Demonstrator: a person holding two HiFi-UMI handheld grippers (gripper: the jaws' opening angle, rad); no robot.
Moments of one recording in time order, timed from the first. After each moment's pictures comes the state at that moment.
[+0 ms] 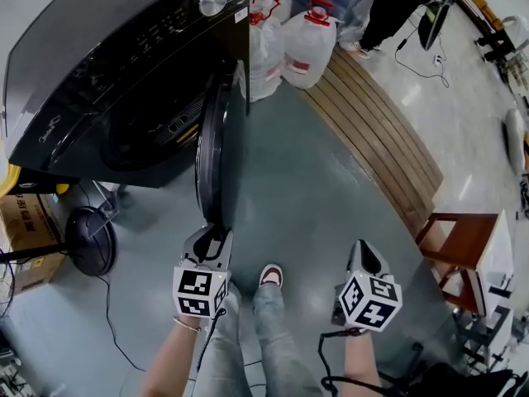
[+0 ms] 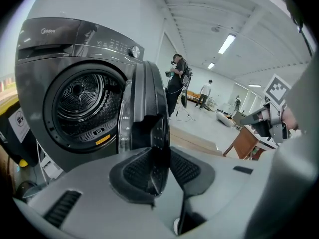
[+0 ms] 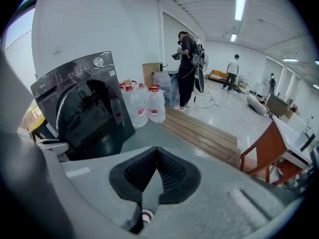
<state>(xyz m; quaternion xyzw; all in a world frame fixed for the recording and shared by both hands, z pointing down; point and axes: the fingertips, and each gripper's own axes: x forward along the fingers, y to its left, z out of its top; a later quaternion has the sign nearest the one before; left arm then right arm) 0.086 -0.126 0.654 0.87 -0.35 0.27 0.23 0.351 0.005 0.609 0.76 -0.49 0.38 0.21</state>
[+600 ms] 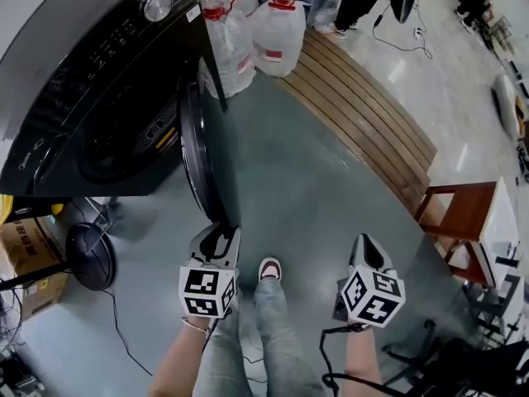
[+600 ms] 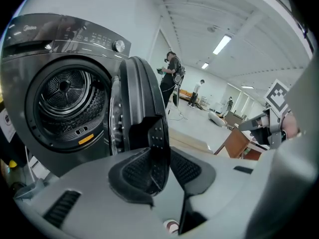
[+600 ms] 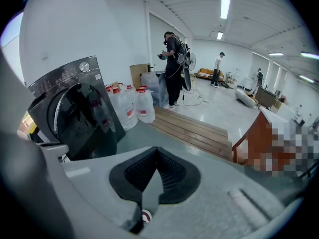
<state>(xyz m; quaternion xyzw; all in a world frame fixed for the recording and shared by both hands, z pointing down) 0.144 -0.107 0.654 0.88 -0.31 0.27 0.25 0.383 0.044 0.611 0.79 -0.43 0.39 0.18</state>
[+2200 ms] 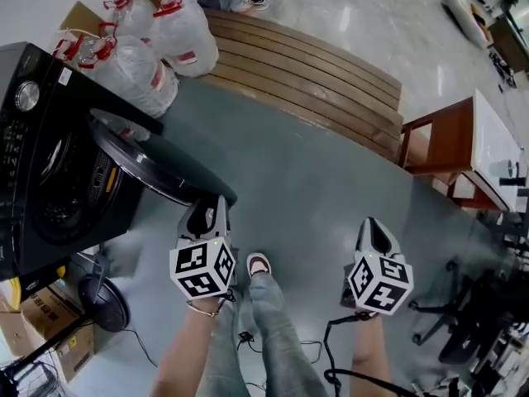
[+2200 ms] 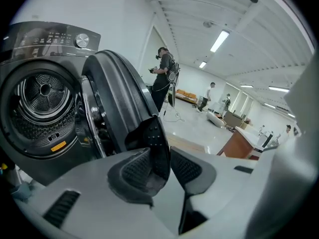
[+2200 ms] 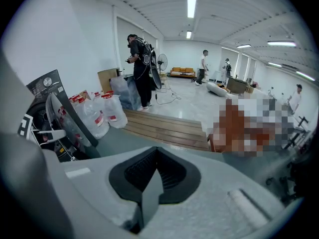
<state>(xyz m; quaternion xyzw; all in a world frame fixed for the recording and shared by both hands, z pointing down) 0.316 -0.103 0.650 0.88 -0.30 0.27 0.24 0.504 0.170 0.622 0.85 -0.31 0.41 0.12</state>
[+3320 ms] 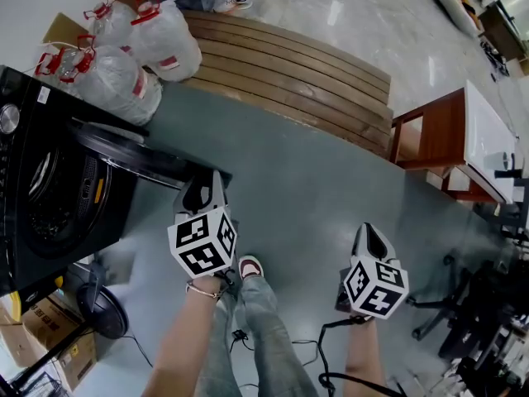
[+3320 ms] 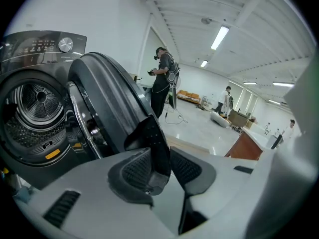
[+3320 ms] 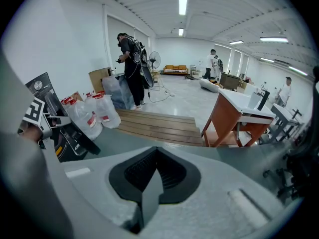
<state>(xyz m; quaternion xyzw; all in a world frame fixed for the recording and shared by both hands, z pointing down) 0.393 -0.121 0.649 0.88 -0.32 0.28 0.22 0.526 0.204 0.633 0.86 -0.27 0.43 0.11</state>
